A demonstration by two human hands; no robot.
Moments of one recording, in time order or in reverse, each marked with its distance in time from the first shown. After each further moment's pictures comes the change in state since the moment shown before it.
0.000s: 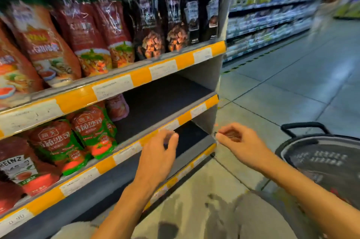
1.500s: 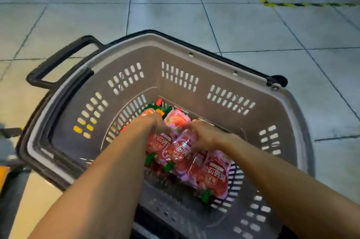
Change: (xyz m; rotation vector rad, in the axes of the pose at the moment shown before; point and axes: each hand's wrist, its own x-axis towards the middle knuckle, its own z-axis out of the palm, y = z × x) left_hand -0.018 0.136 0.639 0.755 -1.403 0.412; right_hand -0.149 0.462 -0.236 -0.429 0.012 0.757
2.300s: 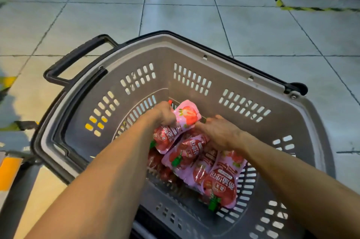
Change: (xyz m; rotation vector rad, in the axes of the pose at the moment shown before) left_hand -0.009 0.008 -0.023 -0.424 0.098 0.035; right_hand 0.008 0.006 -0.022 -0.602 0.077 -0.276
